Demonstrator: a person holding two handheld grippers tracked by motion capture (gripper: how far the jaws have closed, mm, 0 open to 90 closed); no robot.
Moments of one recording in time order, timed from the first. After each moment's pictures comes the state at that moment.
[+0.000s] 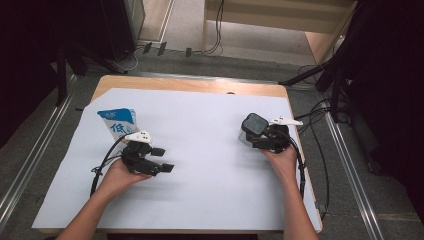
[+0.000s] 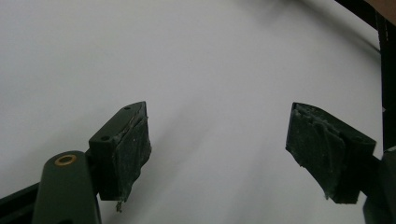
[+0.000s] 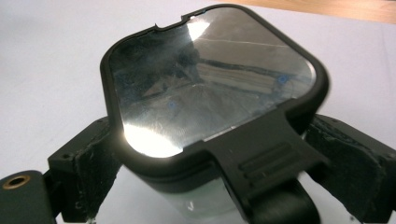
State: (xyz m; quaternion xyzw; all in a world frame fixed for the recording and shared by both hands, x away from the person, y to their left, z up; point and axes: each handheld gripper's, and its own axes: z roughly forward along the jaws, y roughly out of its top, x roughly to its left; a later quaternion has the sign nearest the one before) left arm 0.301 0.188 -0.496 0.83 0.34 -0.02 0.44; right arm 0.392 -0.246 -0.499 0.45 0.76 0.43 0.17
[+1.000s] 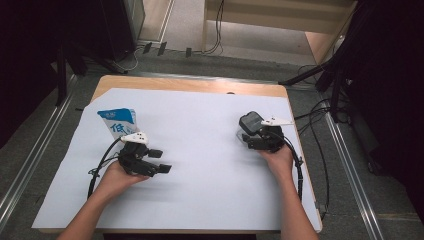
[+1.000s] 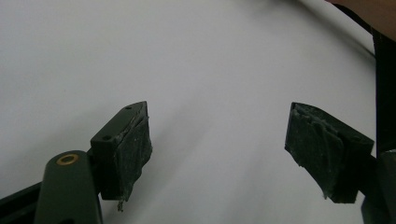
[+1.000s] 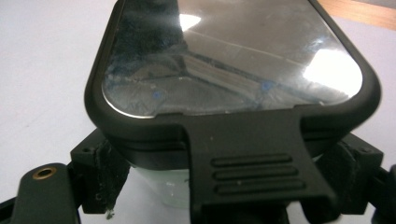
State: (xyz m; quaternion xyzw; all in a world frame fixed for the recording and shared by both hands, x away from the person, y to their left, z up) left arm 0.298 0.195 -0.499 0.82 0.35 -0.03 0.45; right arm 0.396 -0.232 -0.507 0.42 0.79 0.40 0.19
